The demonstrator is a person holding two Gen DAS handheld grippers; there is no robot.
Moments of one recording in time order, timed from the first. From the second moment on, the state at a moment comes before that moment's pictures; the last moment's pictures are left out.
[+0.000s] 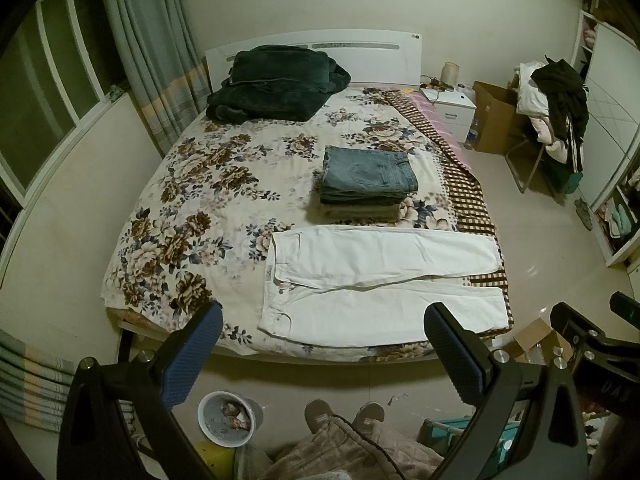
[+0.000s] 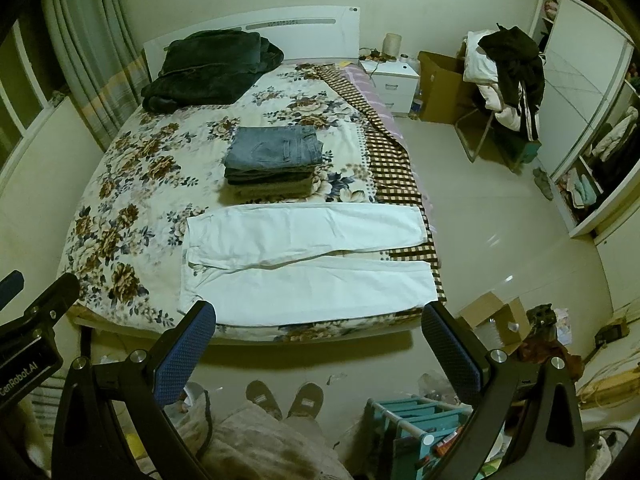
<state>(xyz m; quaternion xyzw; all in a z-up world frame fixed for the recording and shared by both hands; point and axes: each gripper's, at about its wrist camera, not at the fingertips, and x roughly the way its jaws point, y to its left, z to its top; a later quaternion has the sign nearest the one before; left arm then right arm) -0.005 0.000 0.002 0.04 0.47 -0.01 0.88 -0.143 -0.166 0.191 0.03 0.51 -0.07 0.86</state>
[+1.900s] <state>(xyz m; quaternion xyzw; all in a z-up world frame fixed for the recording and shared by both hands) 0.455 -0.144 -0.567 0.45 0.53 -0.20 0.69 0.382 -0.437 -0.524 0.41 0.64 -0.33 0.56</state>
